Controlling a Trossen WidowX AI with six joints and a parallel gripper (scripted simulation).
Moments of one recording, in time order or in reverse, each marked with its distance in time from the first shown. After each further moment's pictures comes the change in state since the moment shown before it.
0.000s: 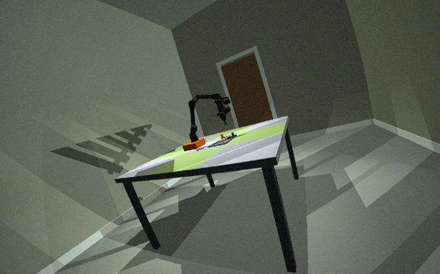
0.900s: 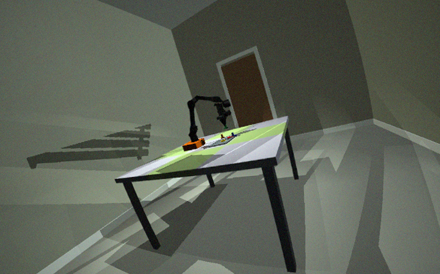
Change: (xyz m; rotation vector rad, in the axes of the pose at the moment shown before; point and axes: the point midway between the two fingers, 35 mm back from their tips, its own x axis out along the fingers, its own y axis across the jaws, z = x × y) arm 0.031 -0.066 0.010 0.000 0.000 -0.007
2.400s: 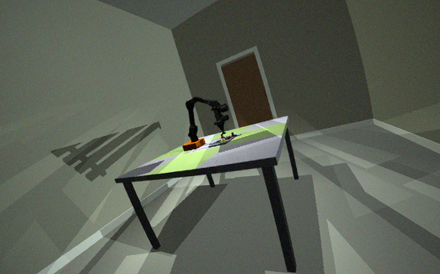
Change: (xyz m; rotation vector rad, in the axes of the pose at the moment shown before) arm 0.034 -0.079 -0.012 0.001 0.004 -0.010
